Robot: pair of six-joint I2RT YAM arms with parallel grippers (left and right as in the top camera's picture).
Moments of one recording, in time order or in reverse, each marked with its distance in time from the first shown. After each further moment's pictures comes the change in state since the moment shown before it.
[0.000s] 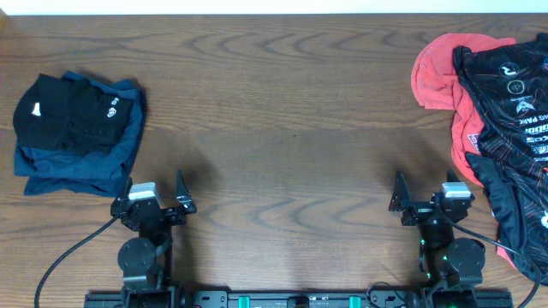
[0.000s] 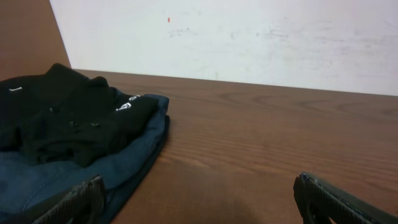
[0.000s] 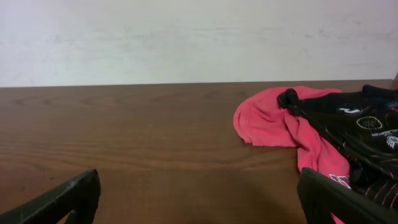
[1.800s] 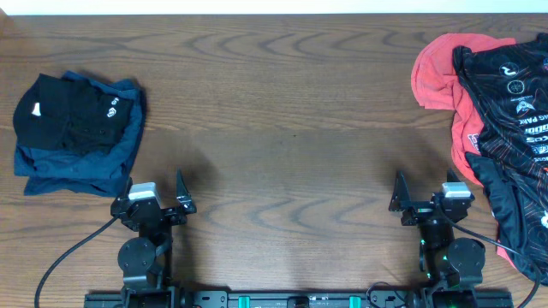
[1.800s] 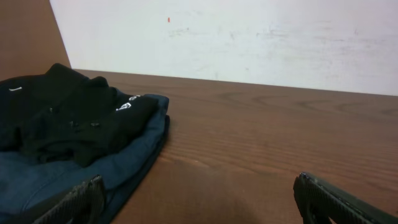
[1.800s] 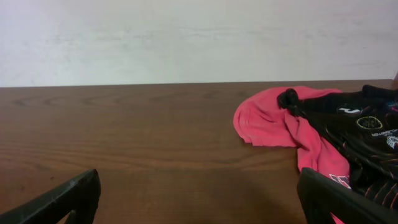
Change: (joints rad) left arm 0.000 0.000 0.000 0.000 0.000 0.000; right arm 0.000 0.000 0.000 0.000 -0.004 0.000
